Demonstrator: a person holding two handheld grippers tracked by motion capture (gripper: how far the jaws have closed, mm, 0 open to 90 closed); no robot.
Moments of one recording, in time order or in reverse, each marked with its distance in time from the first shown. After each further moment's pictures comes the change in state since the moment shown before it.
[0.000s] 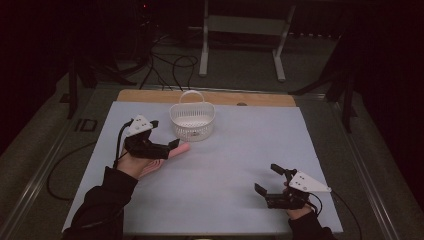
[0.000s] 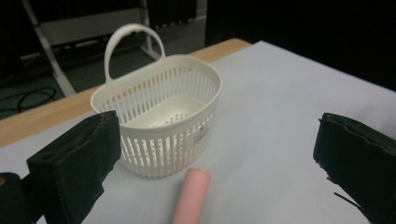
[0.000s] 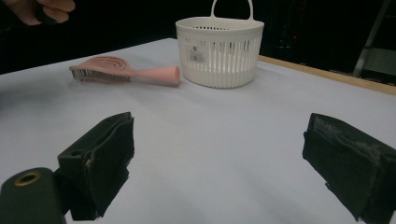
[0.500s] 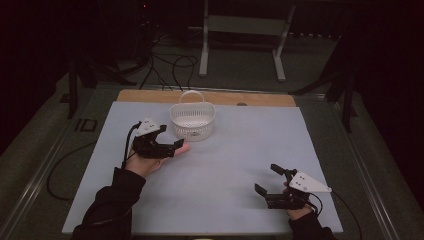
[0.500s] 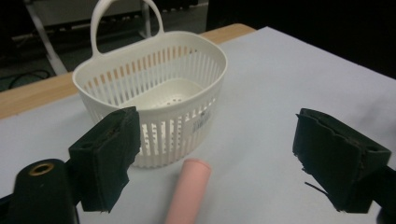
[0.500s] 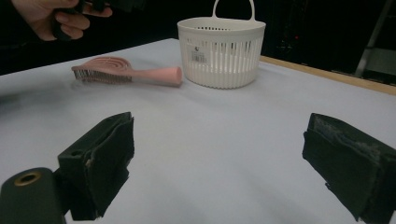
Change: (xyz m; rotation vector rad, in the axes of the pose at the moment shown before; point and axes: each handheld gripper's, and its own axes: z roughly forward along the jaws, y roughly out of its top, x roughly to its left) left arm 0.001 -0.014 0.025 0.045 0.008 -0.033; right arm 0.001 0.000 -0.001 -0.004 0.007 0.000
